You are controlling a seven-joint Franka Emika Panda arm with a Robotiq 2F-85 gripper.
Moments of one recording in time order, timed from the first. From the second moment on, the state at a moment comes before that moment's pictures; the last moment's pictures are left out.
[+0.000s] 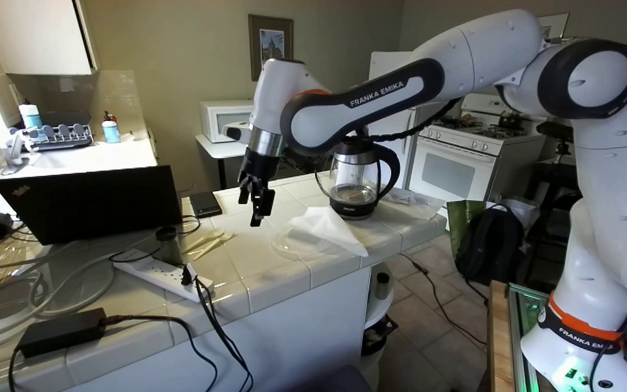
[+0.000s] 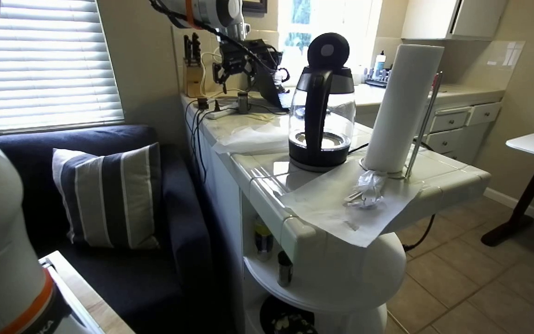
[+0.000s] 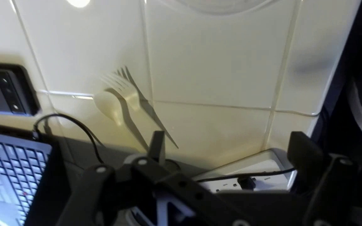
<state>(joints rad) 0.13 0.38 0.21 -1.59 -0.09 2.27 -0.70</state>
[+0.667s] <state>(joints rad) 0.13 0.39 0.22 -1.58 -0.09 2.27 -0.70</state>
